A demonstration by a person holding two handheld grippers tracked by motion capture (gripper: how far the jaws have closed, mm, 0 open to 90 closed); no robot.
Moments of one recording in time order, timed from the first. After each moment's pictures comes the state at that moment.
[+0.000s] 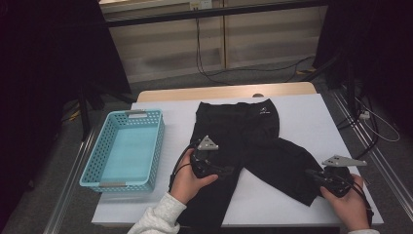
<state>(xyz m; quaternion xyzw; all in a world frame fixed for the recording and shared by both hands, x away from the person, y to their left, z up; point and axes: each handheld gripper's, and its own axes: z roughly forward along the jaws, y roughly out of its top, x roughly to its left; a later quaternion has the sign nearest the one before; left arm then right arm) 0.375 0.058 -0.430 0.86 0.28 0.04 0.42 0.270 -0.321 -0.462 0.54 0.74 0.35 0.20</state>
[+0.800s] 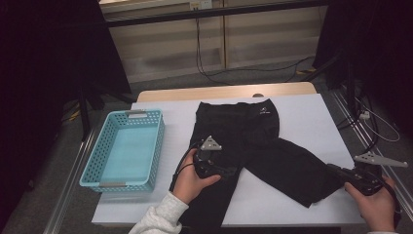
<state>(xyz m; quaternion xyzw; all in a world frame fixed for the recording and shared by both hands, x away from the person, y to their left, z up) 0.374 0.051 -0.430 0.87 0.27 0.03 0.42 0.255 -0.374 -0.443 0.58 0.68 0.40 0.21</state>
